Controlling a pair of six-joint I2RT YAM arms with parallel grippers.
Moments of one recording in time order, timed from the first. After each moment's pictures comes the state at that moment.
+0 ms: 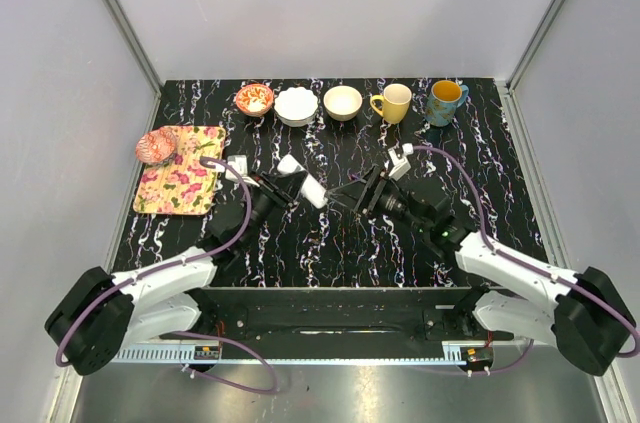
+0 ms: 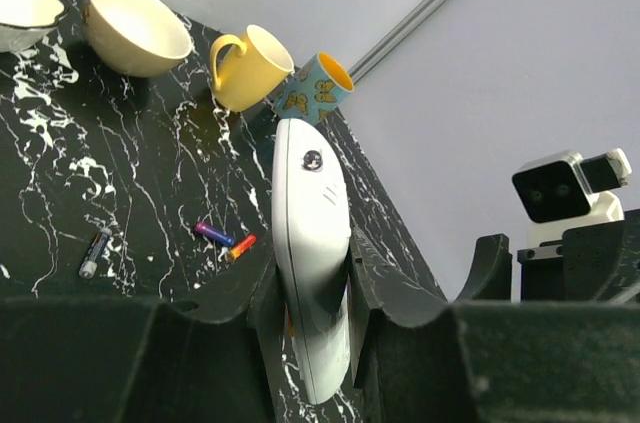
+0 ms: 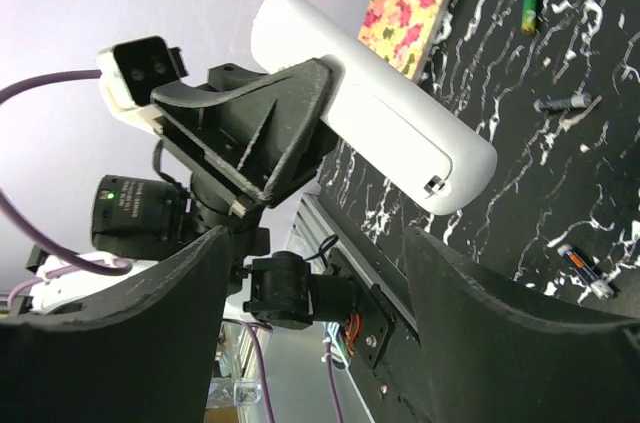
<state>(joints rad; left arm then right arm) -0.71 1.04 0.32 0.86 -0.19 -0.75 0.74 1.05 0.55 0.44 -0.25 1.11</state>
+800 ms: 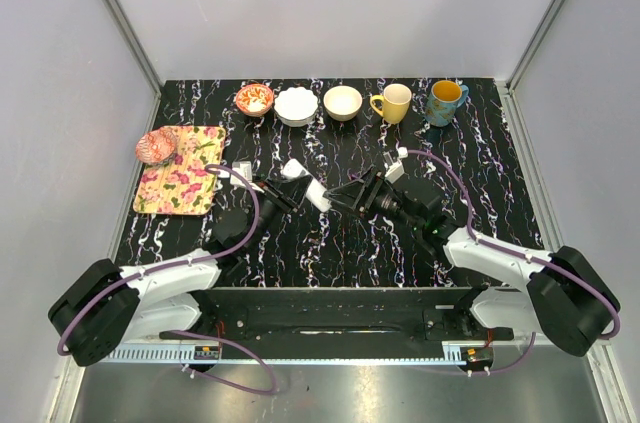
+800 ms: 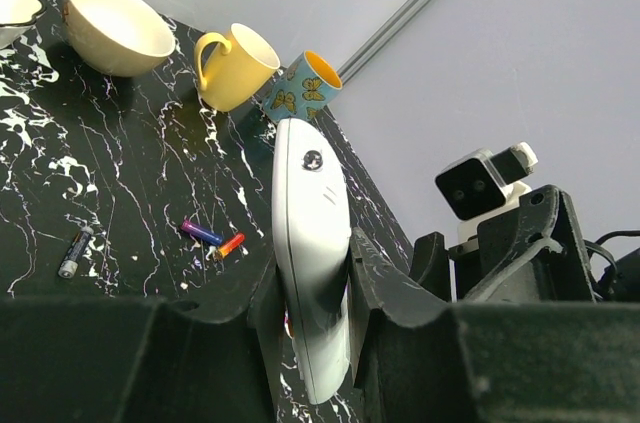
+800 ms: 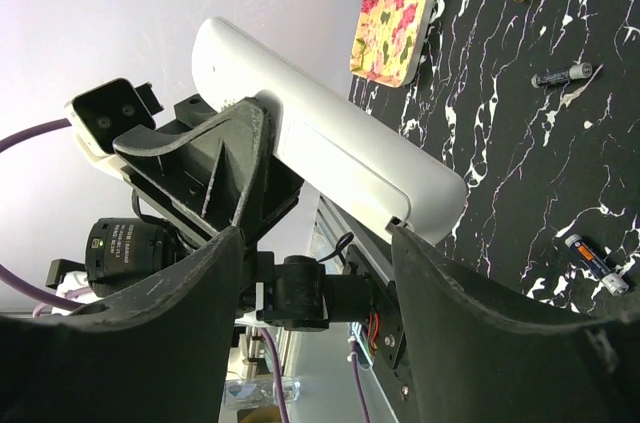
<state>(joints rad) -0.78 1.10 0.29 0.97 -0.25 -0.72 0.70 1.21 0.50 0.63 -0.31 1.24</state>
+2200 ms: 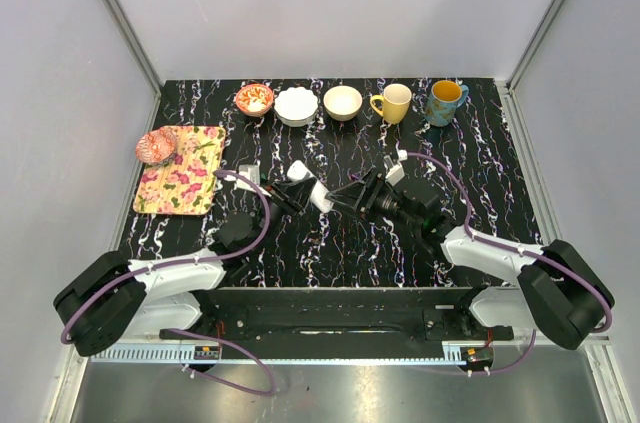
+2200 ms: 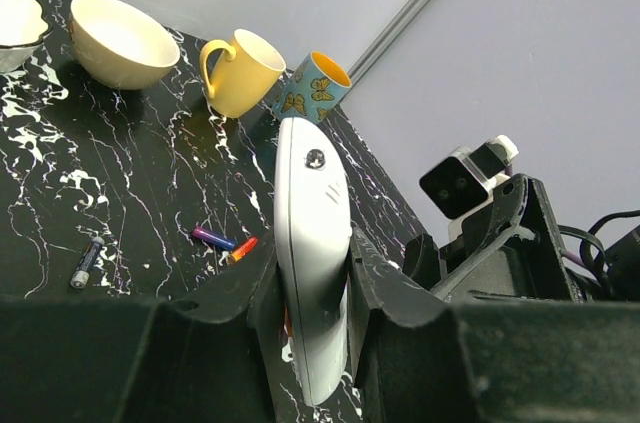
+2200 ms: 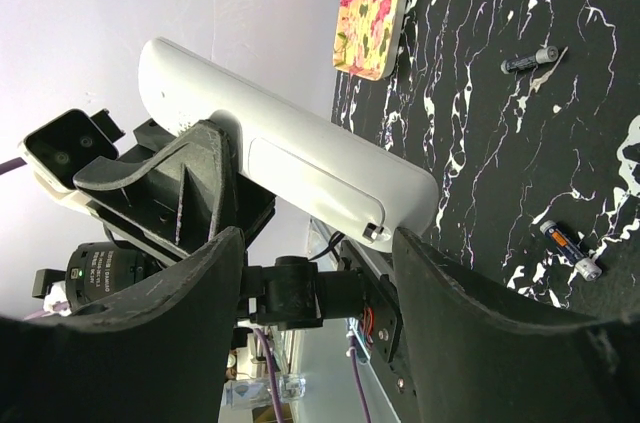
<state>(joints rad) -0.85 1.15 0.29 1.05 -0.31 -0.63 0.67 1.26 0.48 0.65 -0.34 1.27</state>
